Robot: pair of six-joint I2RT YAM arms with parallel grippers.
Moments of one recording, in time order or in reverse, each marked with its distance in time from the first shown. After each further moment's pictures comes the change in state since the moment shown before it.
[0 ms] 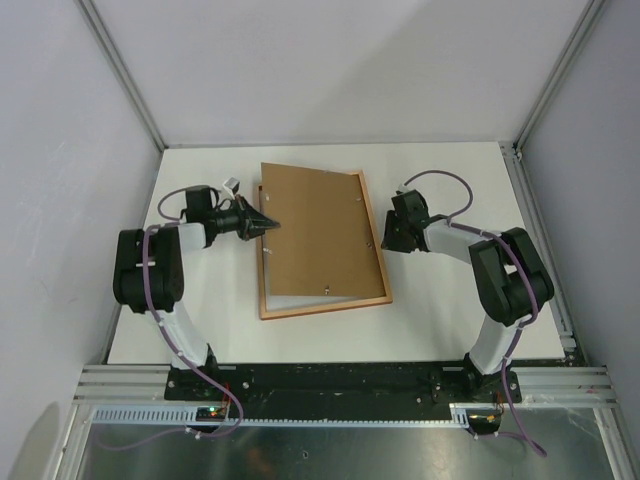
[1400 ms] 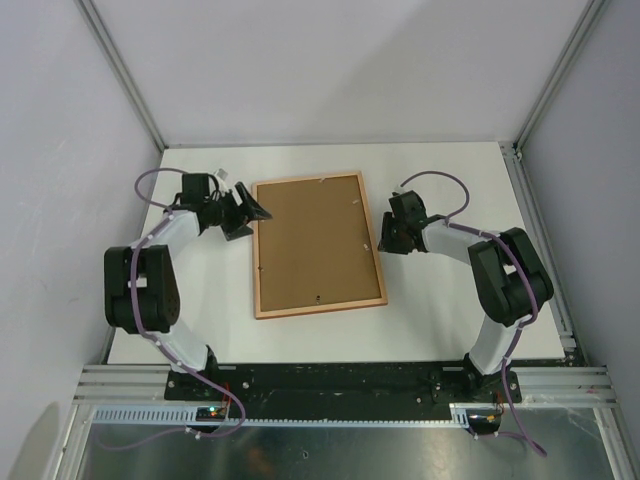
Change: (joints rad) left arm -0.025 -0.155 0.137 -0.502 -0.512 0.318; right arm 0.014 -0.002 0.005 -0.018 -0.021 -0.007
